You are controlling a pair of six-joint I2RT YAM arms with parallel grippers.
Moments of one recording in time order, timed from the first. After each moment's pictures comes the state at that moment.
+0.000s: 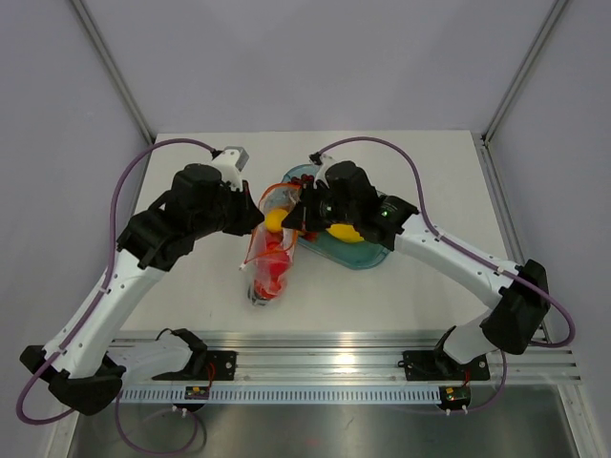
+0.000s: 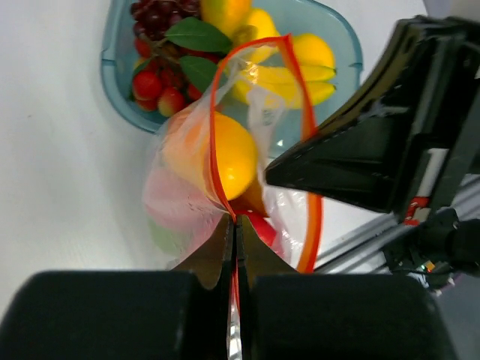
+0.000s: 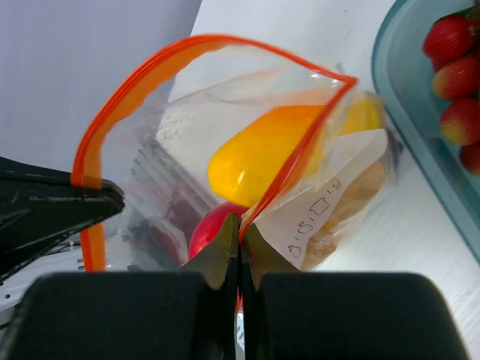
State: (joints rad) left arm -0.61 1.08 1.39 -0.89 0.00 -0.41; right arm 0.82 1.50 1.37 -0.34 -0.22 0.73
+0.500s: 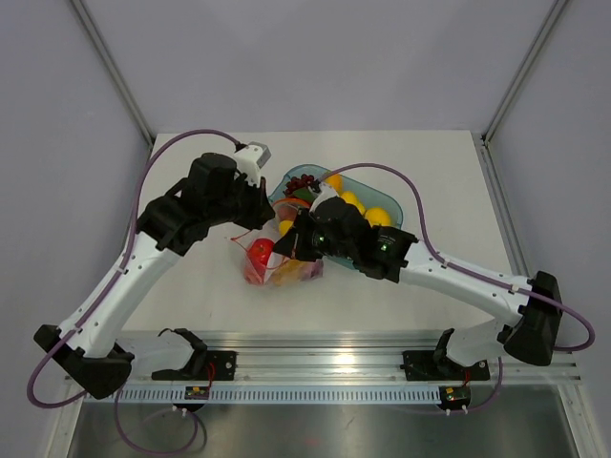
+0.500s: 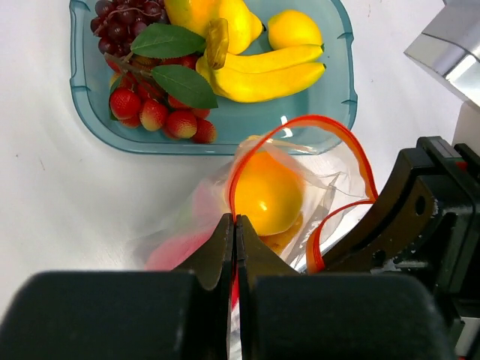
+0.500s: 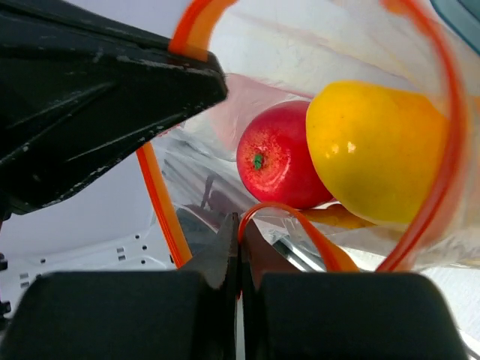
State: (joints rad) left arm -0.61 1.18 1.43 -0.86 0.12 -0.25; right arm 1.04 1.39 1.25 -0.30 0.01 0.96
